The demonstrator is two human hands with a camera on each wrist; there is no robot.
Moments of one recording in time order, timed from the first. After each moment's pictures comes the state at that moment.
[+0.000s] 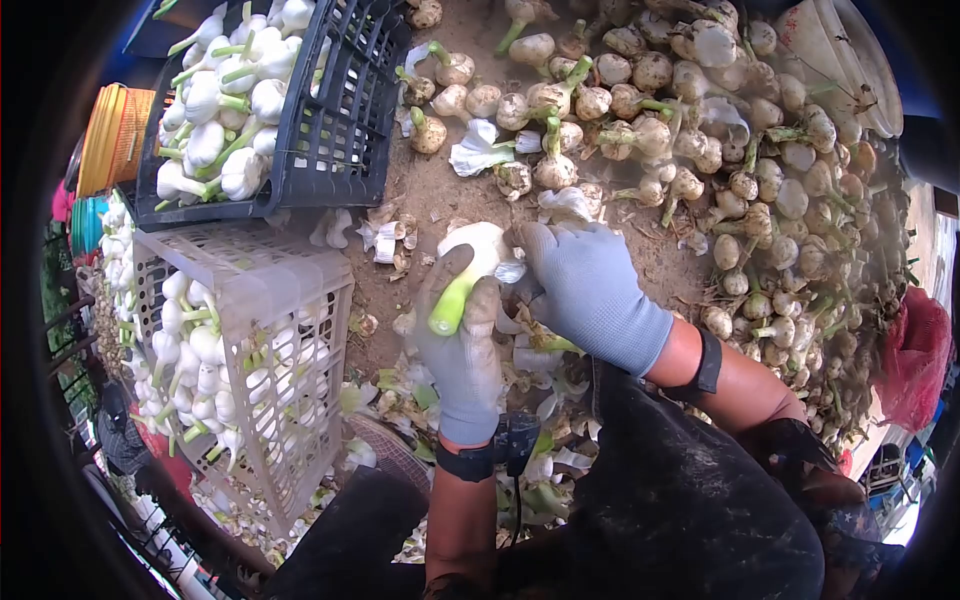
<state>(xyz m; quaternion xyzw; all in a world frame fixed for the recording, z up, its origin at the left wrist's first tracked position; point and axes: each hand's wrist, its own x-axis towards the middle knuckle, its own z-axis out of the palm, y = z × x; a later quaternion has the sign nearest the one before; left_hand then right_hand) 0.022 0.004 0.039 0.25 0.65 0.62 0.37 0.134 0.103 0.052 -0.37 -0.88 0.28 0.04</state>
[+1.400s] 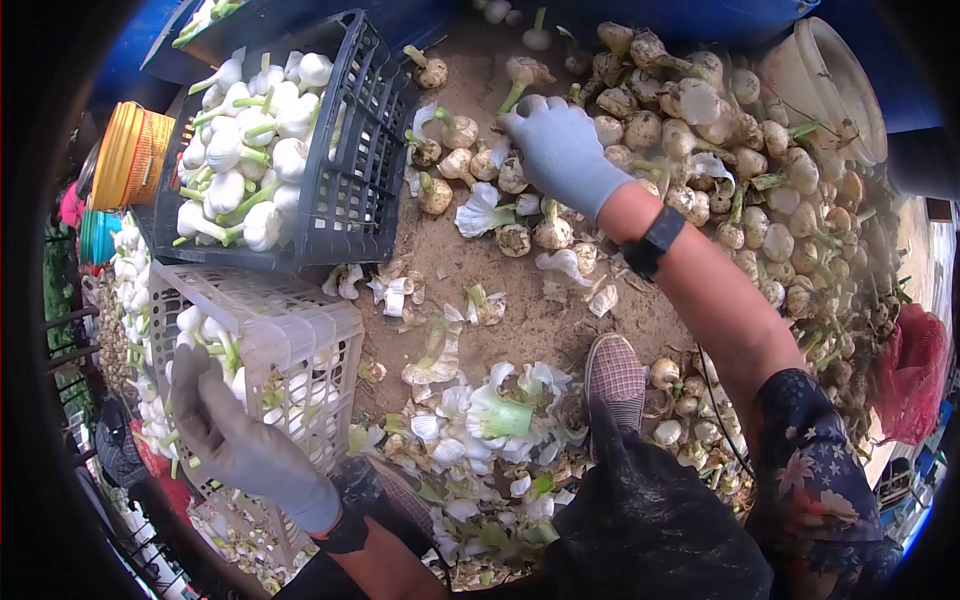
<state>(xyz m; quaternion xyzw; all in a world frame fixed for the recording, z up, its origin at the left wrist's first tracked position) -0.094 0.009 0.164 0.33 0.79 0.51 -0.11 0.086 0.265 -0.007 -0.37 -0.92 0.04 0.10</state>
